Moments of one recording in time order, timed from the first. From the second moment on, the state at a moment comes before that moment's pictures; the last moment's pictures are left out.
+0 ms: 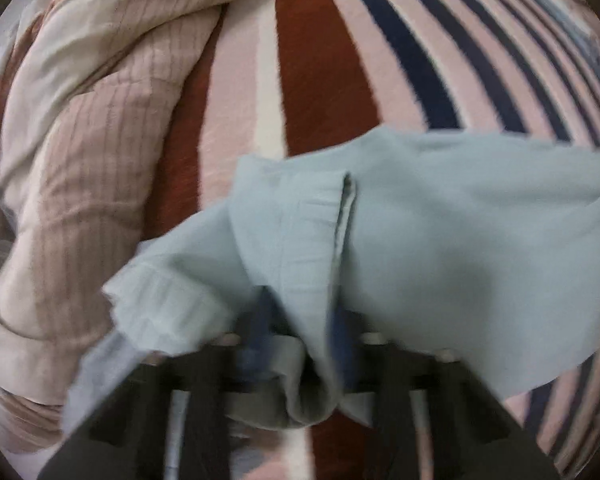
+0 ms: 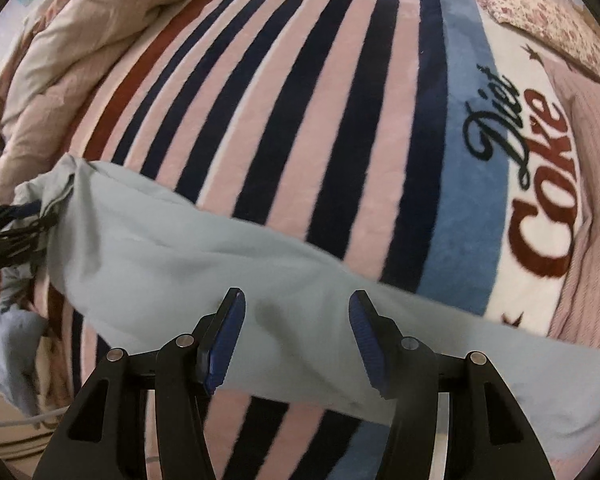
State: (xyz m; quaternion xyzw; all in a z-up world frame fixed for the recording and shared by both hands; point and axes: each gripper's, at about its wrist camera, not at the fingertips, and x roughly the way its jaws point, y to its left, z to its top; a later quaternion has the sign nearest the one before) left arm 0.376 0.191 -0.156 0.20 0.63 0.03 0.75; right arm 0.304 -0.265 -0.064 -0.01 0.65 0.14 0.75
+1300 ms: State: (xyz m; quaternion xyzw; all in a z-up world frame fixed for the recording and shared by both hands) left arm 0.305 0.025 -0.056 -0.01 0.58 -0.05 0.82; right arm 0.195 -0.451 -0.071 -0.15 0.65 0.09 0.74
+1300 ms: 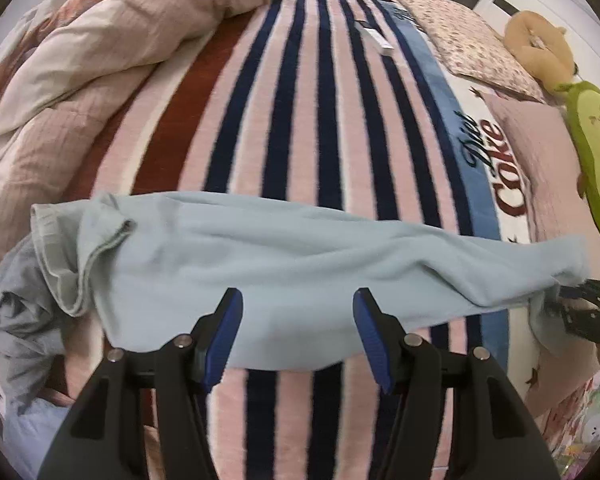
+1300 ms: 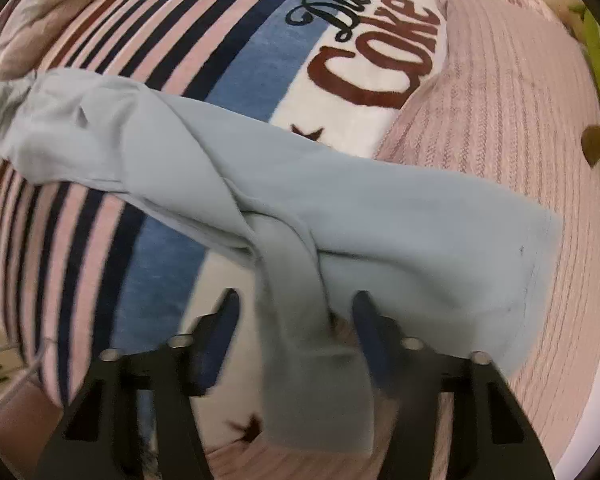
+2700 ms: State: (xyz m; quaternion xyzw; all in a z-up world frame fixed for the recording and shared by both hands) left arm 0.280 -0.012 -0.062 0.02 0.58 -0.10 0.81; right arm 0.166 -0.484 -0.069 -0.08 0.67 0.12 0.73
